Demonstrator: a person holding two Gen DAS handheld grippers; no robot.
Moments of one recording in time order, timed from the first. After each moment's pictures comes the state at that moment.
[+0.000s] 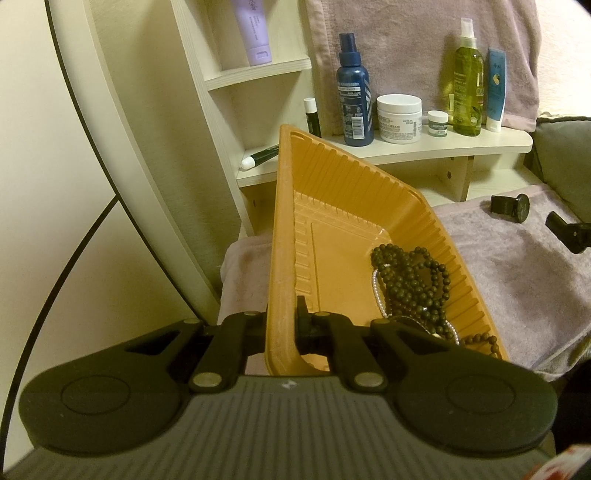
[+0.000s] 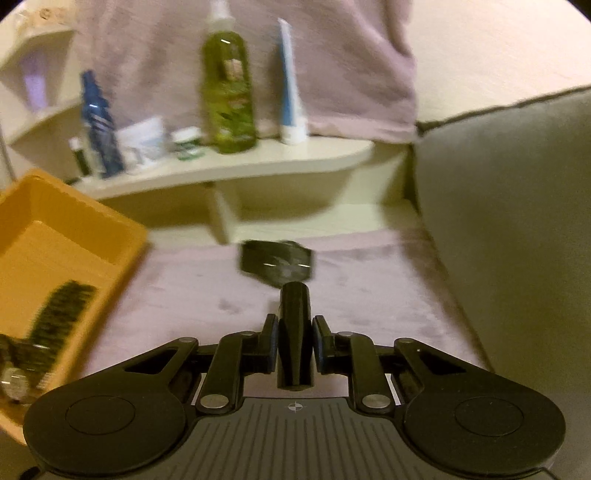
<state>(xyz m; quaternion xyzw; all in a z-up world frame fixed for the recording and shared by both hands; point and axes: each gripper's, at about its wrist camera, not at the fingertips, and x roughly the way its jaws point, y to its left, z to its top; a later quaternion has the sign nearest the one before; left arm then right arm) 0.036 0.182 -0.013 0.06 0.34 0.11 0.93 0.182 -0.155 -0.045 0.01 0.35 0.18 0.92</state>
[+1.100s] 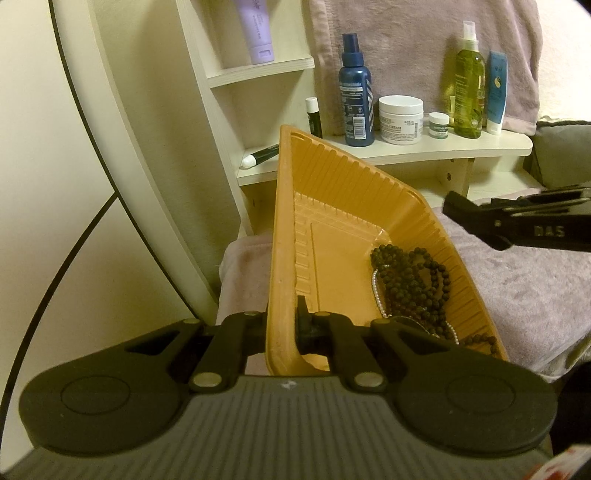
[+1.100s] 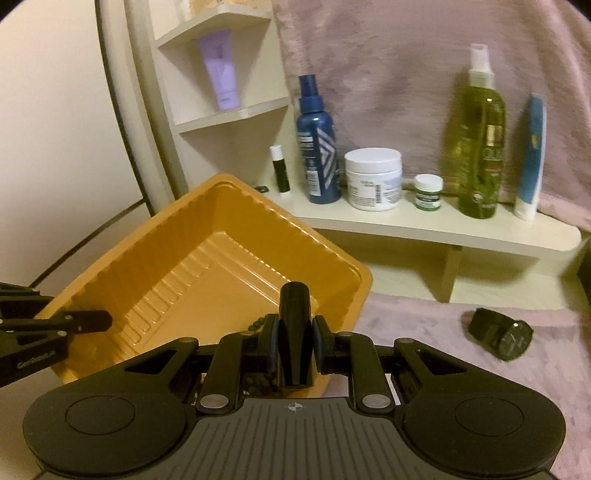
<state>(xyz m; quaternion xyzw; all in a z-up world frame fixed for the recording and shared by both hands) 0.034 0.186 -0.014 0.05 0.34 0.11 0.93 0.163 -0.021 -0.003 -0.02 0.32 0.37 0.87</state>
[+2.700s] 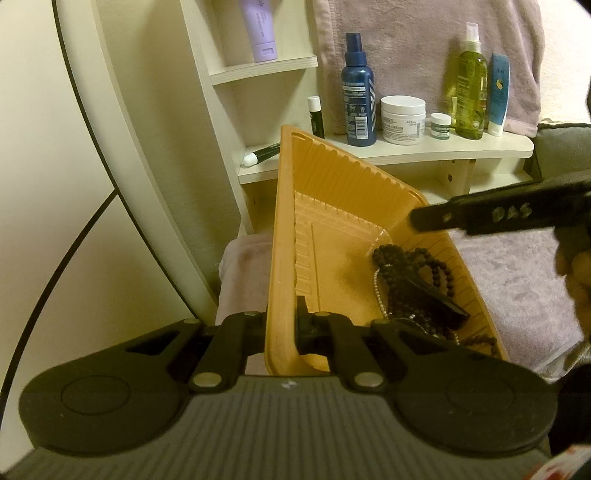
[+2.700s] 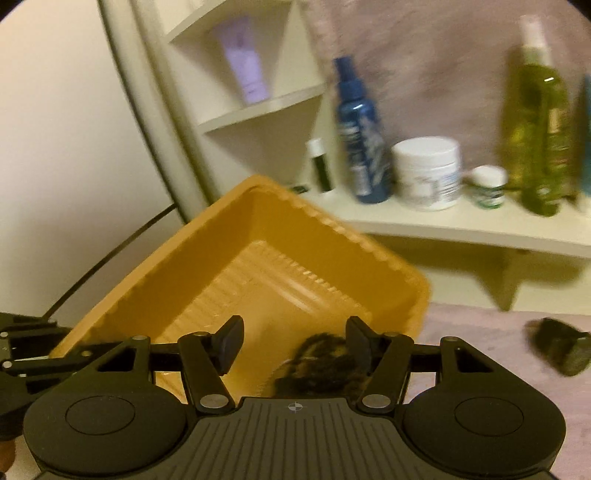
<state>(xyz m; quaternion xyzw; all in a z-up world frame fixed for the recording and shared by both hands) 0.035 0.188 -0.015 0.05 0.34 0.11 0.93 0.184 -0.002 -0.007 0.03 0.33 0.40 0.85</state>
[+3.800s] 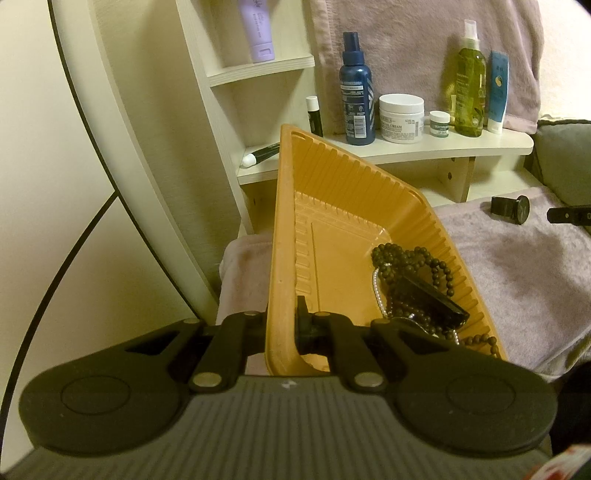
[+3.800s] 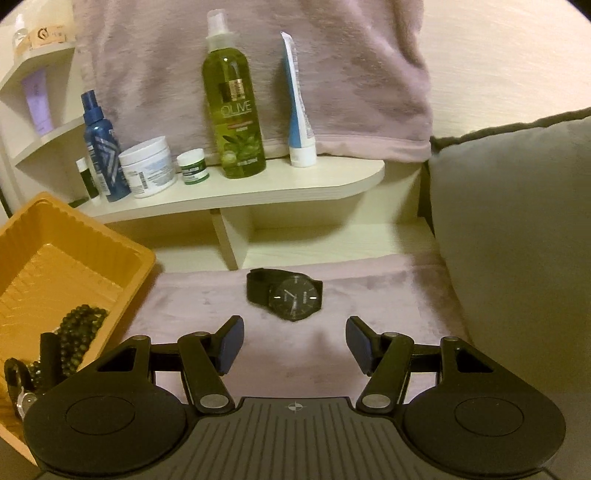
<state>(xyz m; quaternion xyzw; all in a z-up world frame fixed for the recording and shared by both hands) 0.036 0.188 -0.014 0.05 0.34 0.11 0.93 0.212 -0.166 -0.036 0.02 0.34 0.19 0.92</state>
